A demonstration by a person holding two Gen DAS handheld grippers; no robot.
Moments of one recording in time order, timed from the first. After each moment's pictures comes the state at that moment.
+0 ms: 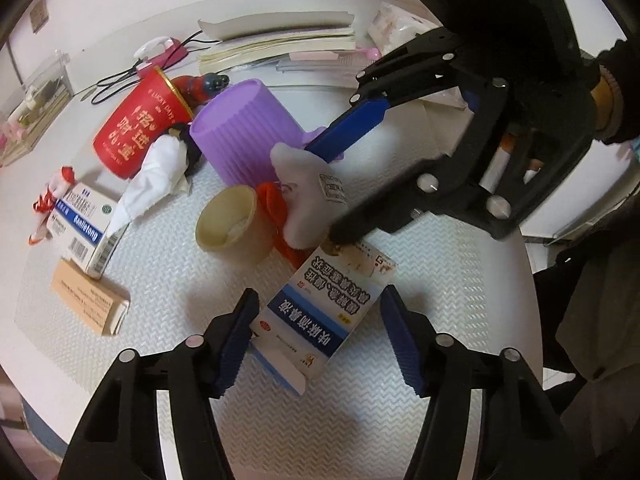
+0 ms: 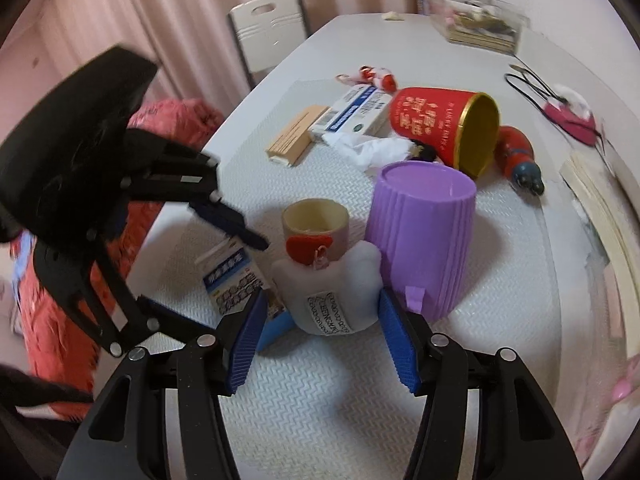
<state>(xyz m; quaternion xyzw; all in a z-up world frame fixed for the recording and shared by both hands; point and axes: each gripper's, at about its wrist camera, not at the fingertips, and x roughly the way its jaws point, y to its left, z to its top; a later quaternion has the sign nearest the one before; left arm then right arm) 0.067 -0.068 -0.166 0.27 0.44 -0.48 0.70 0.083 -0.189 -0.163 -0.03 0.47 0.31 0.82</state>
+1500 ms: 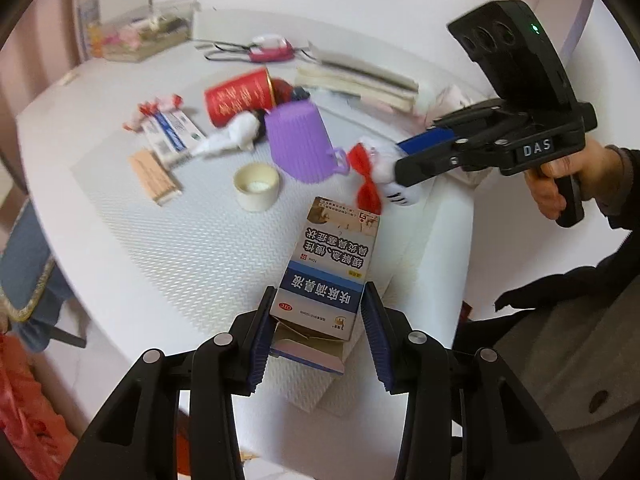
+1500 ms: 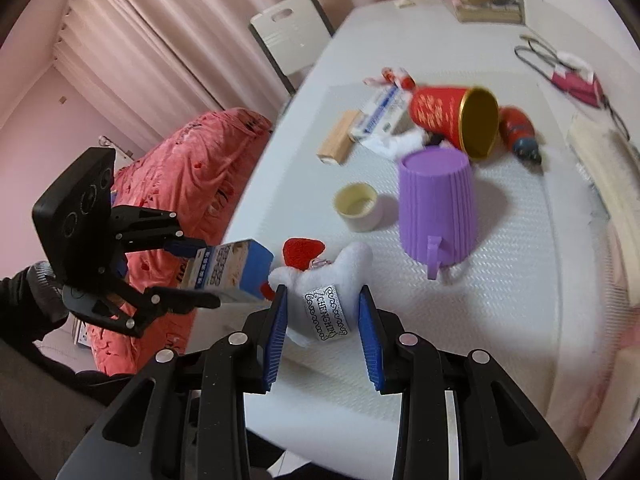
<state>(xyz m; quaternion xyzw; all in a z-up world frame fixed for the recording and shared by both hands) 0.001 -0.022 -0.107 0.11 0.48 -0.34 0.80 0.063 -0.223 -0.107 0.05 0.50 0.39 0.77</state>
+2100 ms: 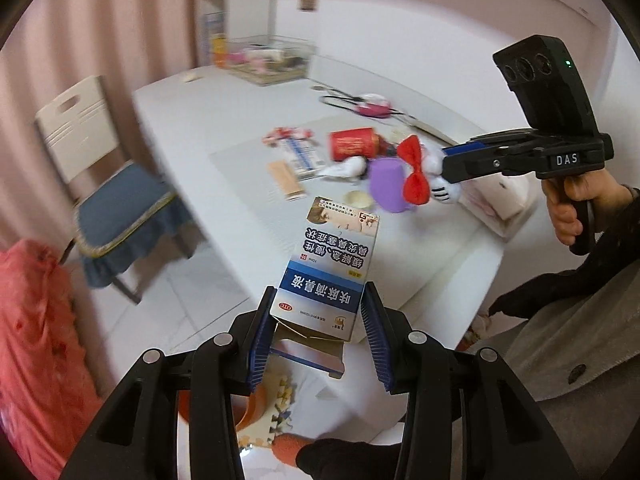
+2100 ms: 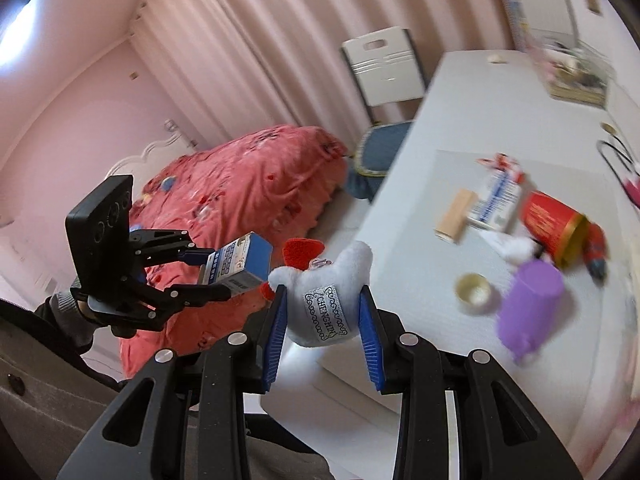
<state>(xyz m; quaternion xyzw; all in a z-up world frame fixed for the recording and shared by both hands) -0.065 0.067 -0.046 0.04 0.44 -0.17 0.88 0.042 -0.142 -0.028 0.02 0.43 0.51 0.74</state>
